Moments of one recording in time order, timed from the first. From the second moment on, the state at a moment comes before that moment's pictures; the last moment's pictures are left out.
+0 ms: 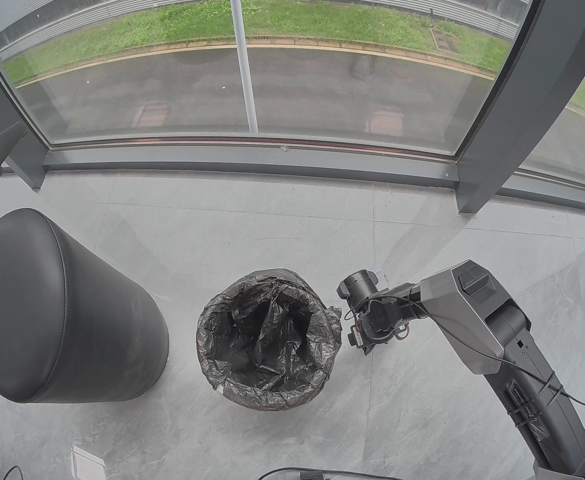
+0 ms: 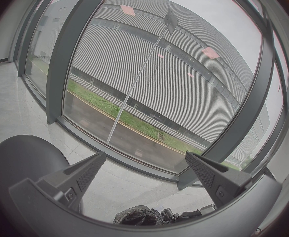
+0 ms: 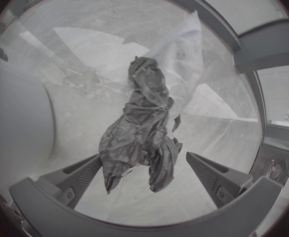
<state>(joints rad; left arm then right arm) -0.13 0.98 -0.64 -0.61 -0.06 -0.45 0.46 2.84 -2.00 0.27 -0.48 0.16</state>
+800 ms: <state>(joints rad) -0.13 0.98 -0.63 -0.61 -0.06 -0.45 0.47 2.86 -2.00 0.18 -0.51 0.07</state>
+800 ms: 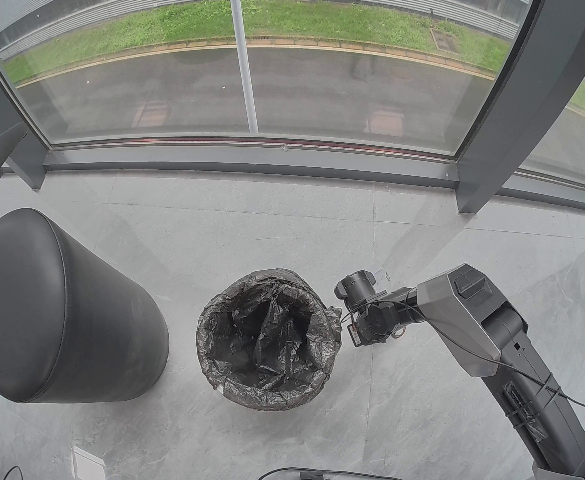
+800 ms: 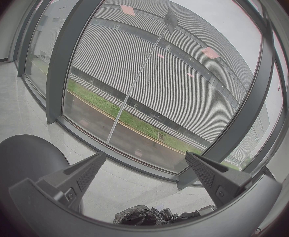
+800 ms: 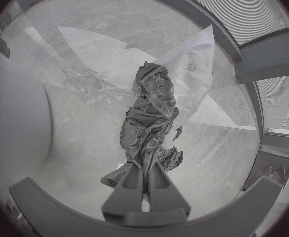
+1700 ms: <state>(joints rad) -0.13 0.97 -0.64 -0.61 -0.06 -0.45 0.63 2.51 -2.00 0.30 -0.60 -0.11</state>
